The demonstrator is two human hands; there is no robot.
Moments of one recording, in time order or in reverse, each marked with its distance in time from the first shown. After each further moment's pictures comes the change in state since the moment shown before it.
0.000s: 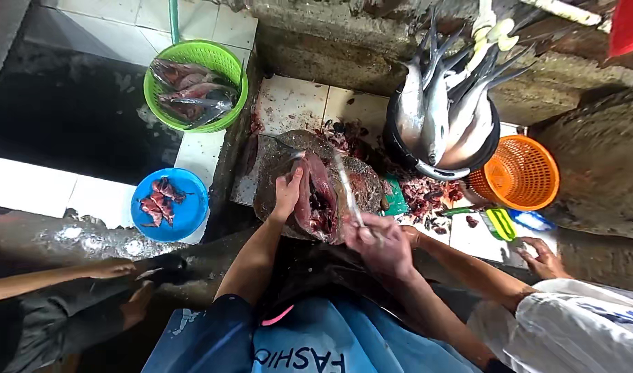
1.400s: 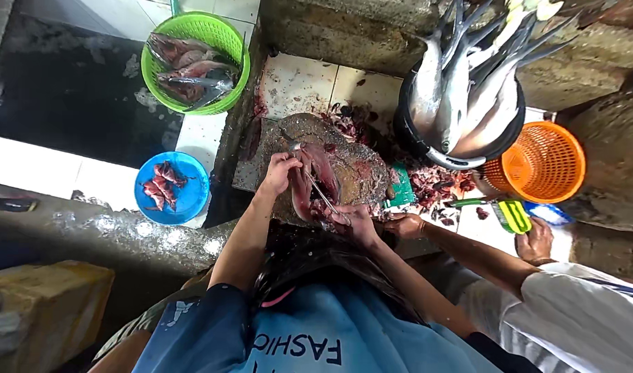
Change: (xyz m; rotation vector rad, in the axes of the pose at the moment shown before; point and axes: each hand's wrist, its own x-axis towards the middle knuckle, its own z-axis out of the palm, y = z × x) left_hand 0.037 0.003 -0.027 -0.330 -0.190 0.023; right_hand 0.000 0.097 -0.050 -0.203 0.008 0.326
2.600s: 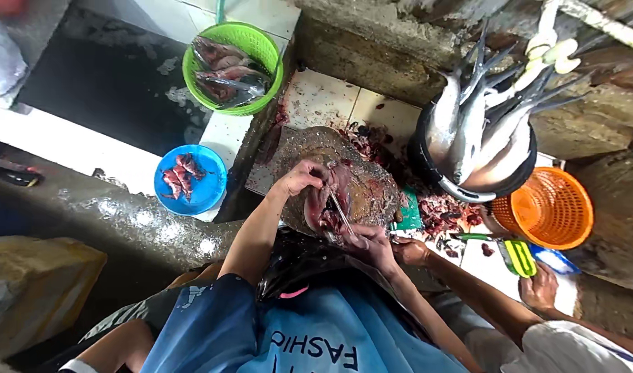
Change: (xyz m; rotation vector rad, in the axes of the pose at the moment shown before) left_hand 0.000 0.025 -0.007 0.111 -0.469 0.013; right_hand -0.014 -0.011 -0.006 0.082 -0.237 -0.173
